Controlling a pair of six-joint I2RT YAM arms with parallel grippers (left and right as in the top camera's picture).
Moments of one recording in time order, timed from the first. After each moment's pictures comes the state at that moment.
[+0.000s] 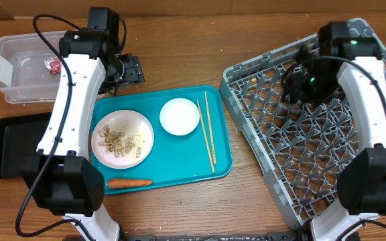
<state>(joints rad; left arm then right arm) -0.08 1.88 1.83 -1.24 0.01 -0.37 -0.01 1.84 1.67 -1.34 -0.23 -0.12</state>
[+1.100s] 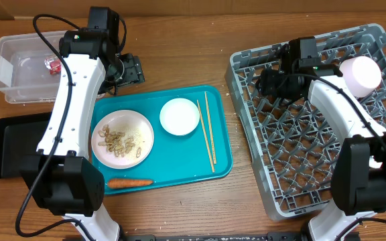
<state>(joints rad) -0.08 1.88 1.83 -1.24 0.01 -0.37 0.09 1.85 1.36 -0.64 -0.22 0.25</state>
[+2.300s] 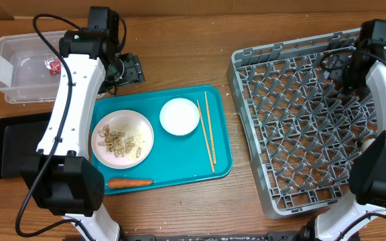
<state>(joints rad) -0.08 1.88 1.83 -1.23 0.01 -0.37 -0.25 1.91 1.63 -0.92 0.09 0.24</state>
